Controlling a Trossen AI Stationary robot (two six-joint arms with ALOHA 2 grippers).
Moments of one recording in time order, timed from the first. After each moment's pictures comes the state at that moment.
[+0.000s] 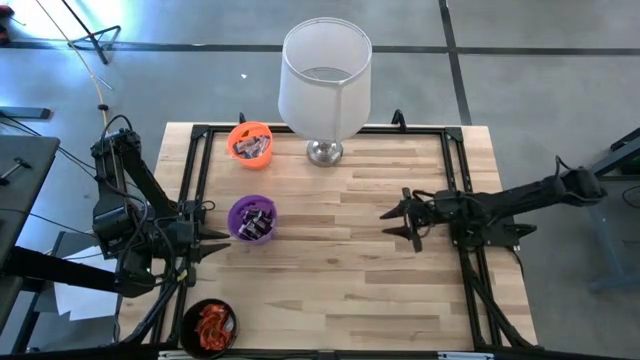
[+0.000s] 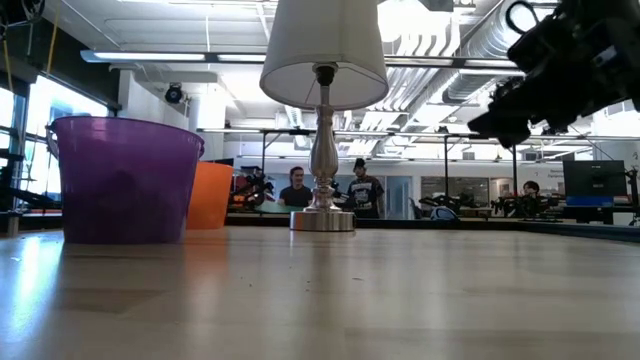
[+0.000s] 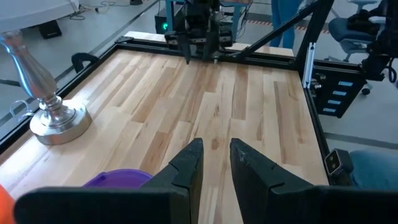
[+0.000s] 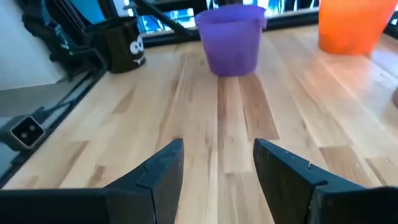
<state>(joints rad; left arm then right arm) -1.15 1.05 1.14 -1.10 -1.13 -1.02 0.08 0.77 0.15 0.35 -0.05 0.15</state>
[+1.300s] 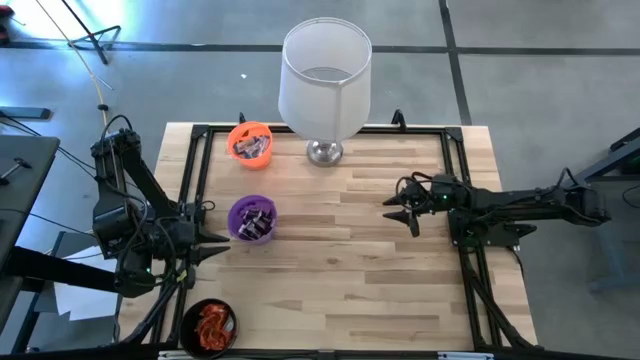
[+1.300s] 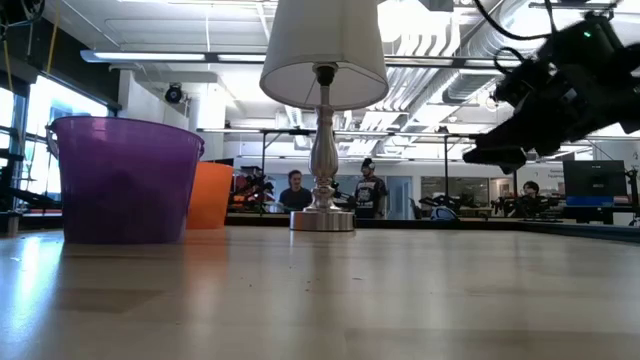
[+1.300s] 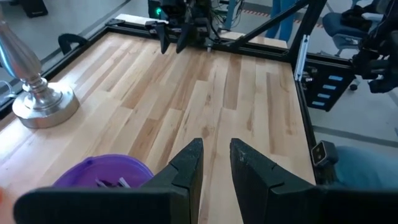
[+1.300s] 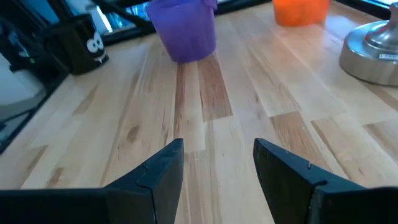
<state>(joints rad) -1.15 1.05 1.14 -1.10 -1.07 -1.07 -0.24 0.77 0.09 0.35 -0.26 0.16</state>
